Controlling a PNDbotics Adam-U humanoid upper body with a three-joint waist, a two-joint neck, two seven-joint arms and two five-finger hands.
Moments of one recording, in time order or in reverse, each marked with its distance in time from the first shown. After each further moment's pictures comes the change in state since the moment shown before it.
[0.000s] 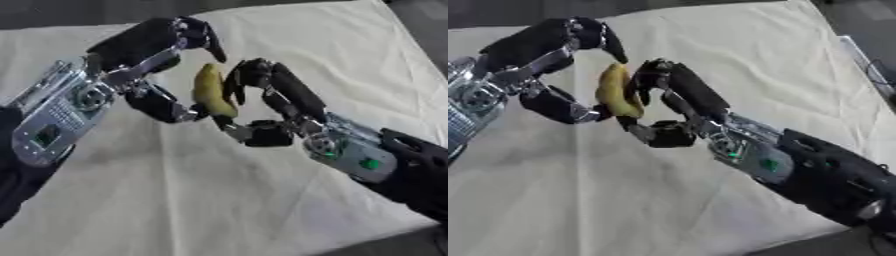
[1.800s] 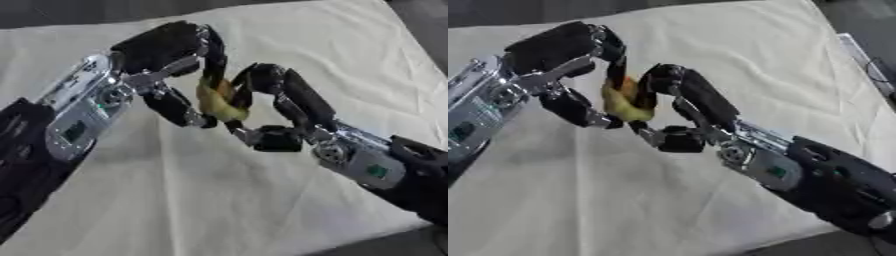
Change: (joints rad) left arm 0.000 -0.057 0.028 0.048 -0.163 -0.056 0.005; right arm 0.044 -0.001 0.006 0.000 0.051 -0.040 -0.072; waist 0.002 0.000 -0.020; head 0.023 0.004
